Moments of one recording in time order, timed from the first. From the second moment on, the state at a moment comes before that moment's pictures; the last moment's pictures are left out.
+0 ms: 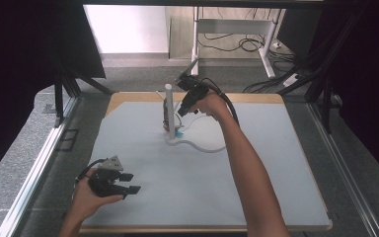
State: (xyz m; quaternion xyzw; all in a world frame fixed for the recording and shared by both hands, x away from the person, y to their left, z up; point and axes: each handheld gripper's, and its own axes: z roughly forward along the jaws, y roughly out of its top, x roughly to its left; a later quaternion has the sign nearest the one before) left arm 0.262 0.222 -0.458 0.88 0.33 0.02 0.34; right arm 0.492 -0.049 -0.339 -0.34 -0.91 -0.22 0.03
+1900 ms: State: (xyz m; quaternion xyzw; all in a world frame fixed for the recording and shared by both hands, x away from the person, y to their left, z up) left arm 0.268 0.219 -0.457 0.87 0.35 0.02 0.35; right arm 0.288 -0.273 -0.443 -0.35 -0.84 -0.41 -0.10
